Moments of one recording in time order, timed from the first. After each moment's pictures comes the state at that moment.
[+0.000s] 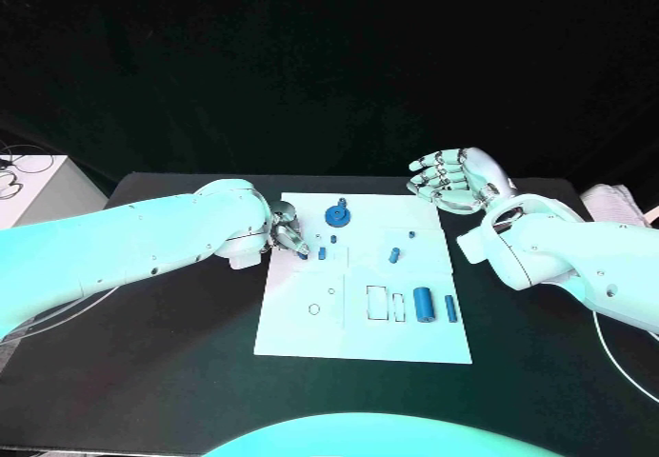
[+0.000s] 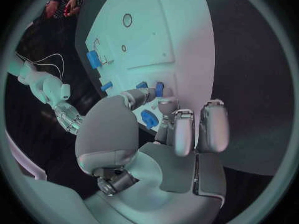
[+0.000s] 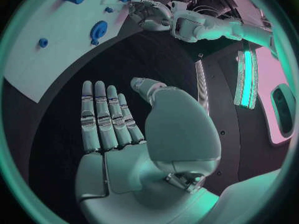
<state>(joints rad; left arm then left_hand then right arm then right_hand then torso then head) 1.28 -0.67 -0.13 1.34 -1.04 0.10 -0.54 1.10 -0.23 0.77 0.13 0.39 0.87 0.06 0.75 0.80 1.26 -0.02 1.16 0.84 1.47 -0.07 1.54 1.31 0.08 1.37 0.04 1.46 1.31 1.27 -0.83 -0.15 1.54 -0.71 -0.65 0.17 1.29 -0.22 0.53 0.13 0.29 0.77 0.20 0.26 0.31 0.96 0.18 0.28 0.11 1.01 0.14 0.16 0.44 0.18 0.94 0.24 0.07 0.36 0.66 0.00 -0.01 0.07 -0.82</state>
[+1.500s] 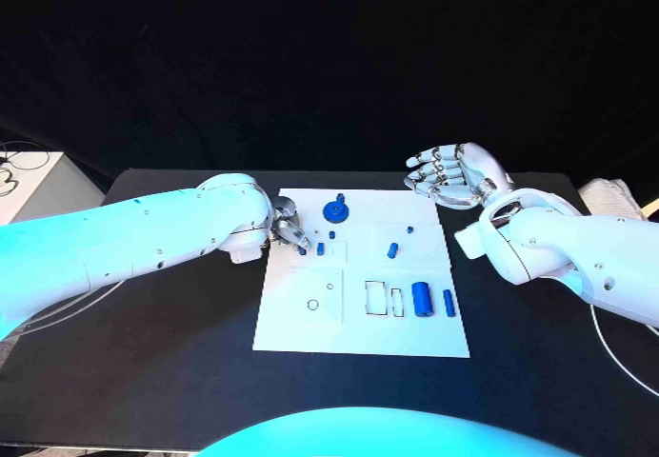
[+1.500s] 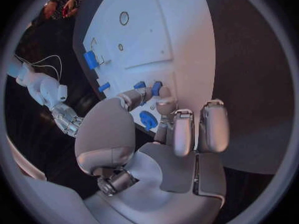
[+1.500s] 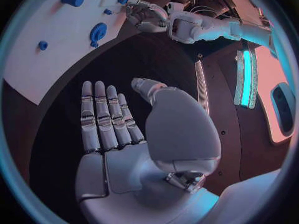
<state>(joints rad) 1.28 -0.64 -0.14 1.30 -1.05 0.12 -0.54 1.01 -0.23 0.73 0.09 0.38 0.91 0.02 0.75 0.80 1.27 -0.04 1.16 0.84 1.47 -0.08 1.54 1.31 0.08 1.38 0.03 1.46 1.31 1.27 -0.83 -0.15 1.54 -0.71 -0.64 0.17 1.28 -0.21 0.53 0.13 0.29 0.77 0.20 0.26 0.31 0.96 0.18 0.28 0.09 1.01 0.14 0.14 0.42 0.18 0.94 0.24 0.07 0.33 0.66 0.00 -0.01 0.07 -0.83</state>
